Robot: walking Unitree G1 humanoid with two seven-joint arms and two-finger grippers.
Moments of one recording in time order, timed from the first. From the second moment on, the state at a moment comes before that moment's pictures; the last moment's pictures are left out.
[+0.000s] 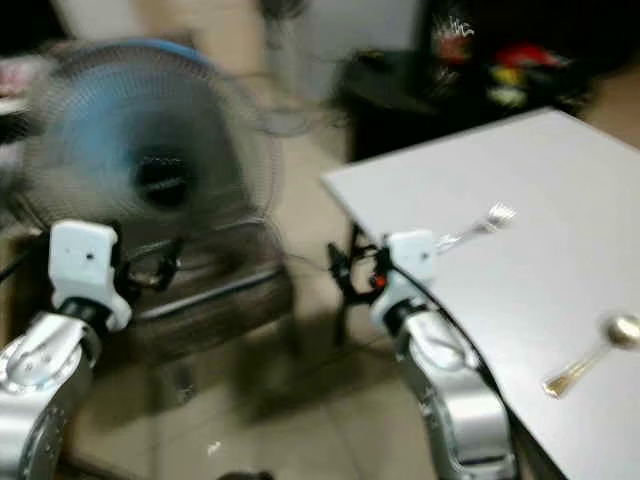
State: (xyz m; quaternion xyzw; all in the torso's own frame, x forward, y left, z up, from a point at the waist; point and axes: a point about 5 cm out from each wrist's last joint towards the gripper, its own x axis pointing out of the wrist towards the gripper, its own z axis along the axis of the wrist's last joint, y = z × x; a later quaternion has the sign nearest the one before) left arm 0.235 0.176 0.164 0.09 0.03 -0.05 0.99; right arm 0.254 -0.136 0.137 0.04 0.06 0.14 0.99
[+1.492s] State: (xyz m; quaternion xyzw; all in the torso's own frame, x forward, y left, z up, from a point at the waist) left arm 0.233 0.174 0.176 0.10 0.00 -0.07 0.99; right arm 0.266 -0.118 0.136 0.08 0.06 0.18 0.98
